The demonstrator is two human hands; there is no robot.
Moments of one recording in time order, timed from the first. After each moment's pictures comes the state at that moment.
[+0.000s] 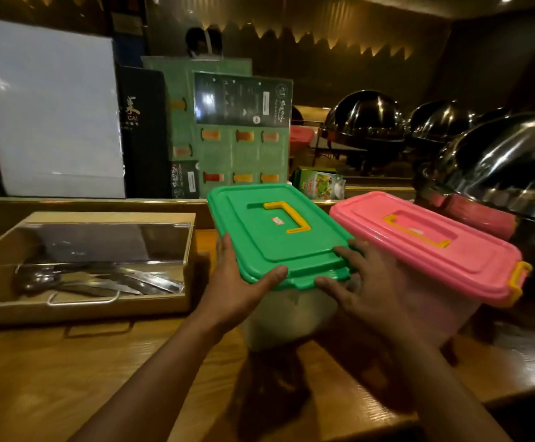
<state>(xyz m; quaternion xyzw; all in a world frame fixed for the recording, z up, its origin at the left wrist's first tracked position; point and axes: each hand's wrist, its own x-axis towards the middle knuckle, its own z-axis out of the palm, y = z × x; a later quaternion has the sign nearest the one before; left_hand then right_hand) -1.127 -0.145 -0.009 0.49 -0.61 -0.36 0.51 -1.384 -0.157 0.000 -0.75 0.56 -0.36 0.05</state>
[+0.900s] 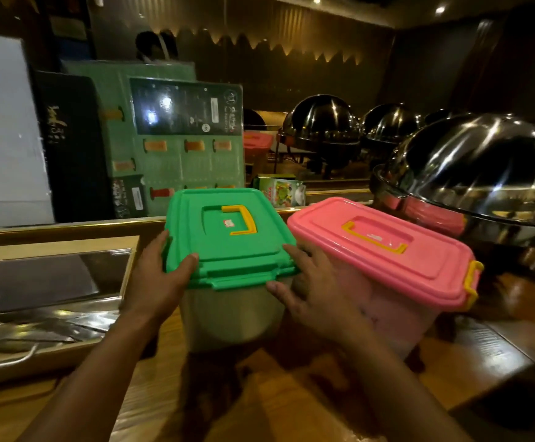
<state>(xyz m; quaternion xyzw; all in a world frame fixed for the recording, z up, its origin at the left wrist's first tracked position) -1.105 -0.215 0.000 0.55 -0.56 -0.31 0.53 -1.384 -0.188 0.005 -0.77 0.55 -0.34 0.05</state>
